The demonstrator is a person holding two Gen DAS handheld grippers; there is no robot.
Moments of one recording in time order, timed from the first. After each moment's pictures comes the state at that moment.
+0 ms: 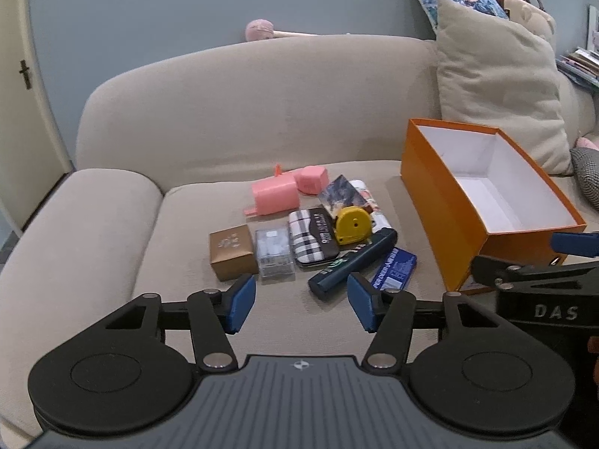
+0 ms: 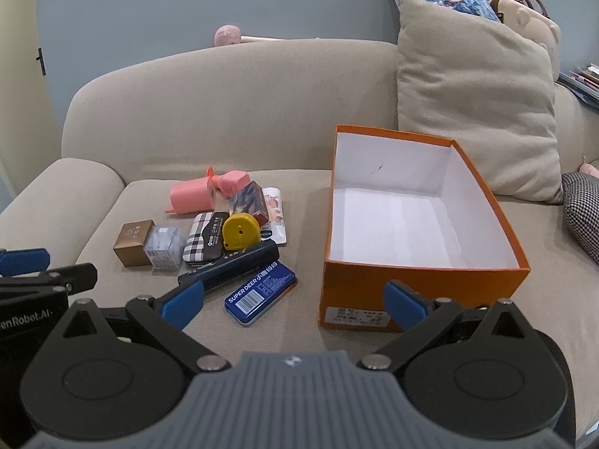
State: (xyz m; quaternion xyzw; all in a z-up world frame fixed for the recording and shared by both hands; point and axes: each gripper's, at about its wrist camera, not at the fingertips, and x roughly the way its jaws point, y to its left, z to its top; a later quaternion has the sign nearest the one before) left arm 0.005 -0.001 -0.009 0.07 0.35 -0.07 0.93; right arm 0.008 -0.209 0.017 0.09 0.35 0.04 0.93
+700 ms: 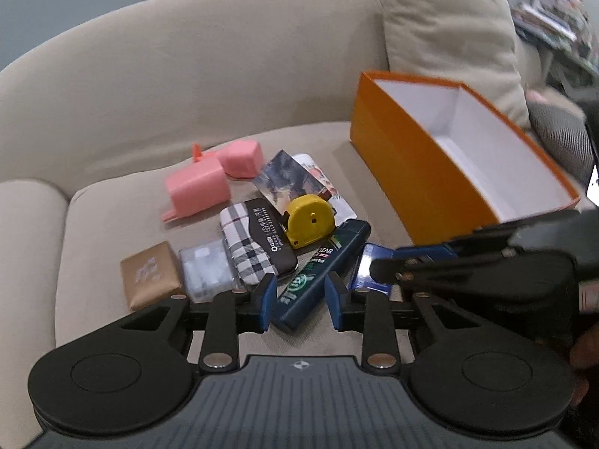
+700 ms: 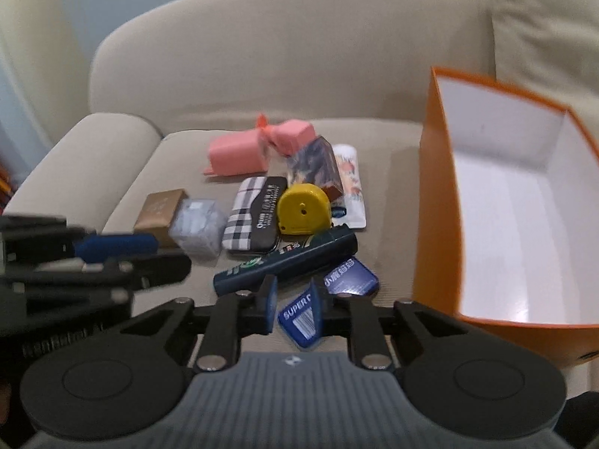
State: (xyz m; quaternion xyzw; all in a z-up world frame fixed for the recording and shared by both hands) left arm 0.113 -0.013 -0.061 0.10 0.42 -0.21 0.88; right arm 0.125 -0.172 -0.042 0.14 0.45 0.13 0.87
